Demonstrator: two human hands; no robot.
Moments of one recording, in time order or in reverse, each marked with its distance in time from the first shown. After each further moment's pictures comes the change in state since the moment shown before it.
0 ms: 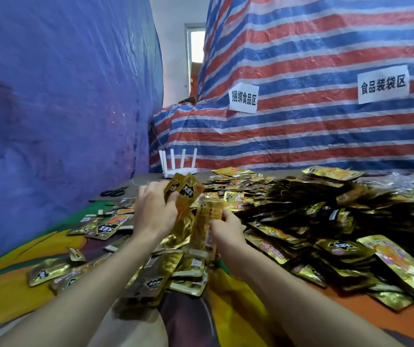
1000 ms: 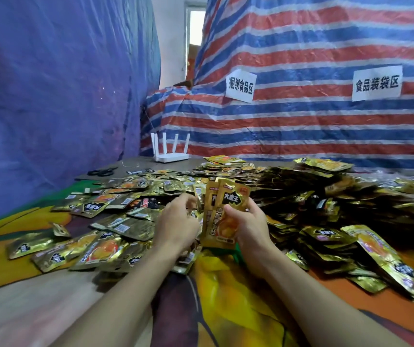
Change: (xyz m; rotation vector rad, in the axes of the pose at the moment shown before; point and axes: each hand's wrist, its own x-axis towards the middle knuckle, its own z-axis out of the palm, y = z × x) left_hand -0.059 0.019 0.041 -0.092 -0.297 -0.128; right_hand -0.014 0.020 -0.060 0.275 0.009 -0.130
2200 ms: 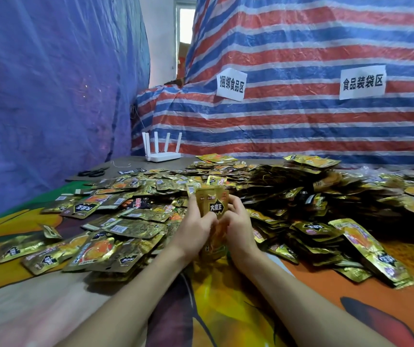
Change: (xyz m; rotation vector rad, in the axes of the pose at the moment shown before) left_hand -0.019 0.016 0.019 -0.644 -0.278 -0.034; right_hand -0.015 0.001 0.012 -0.058 -0.047 -0.106
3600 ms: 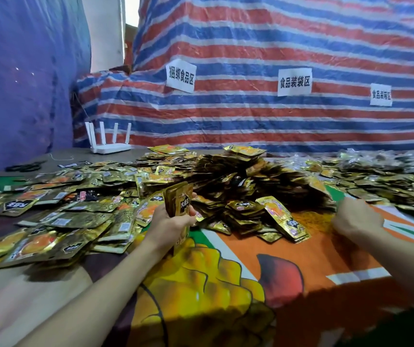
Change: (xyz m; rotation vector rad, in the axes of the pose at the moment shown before) left_hand -0.036 0.020 0.054 -0.178 -0.060 0.037; right_hand -0.078 -0.133 -0.298 -1.793 0.687 0.406
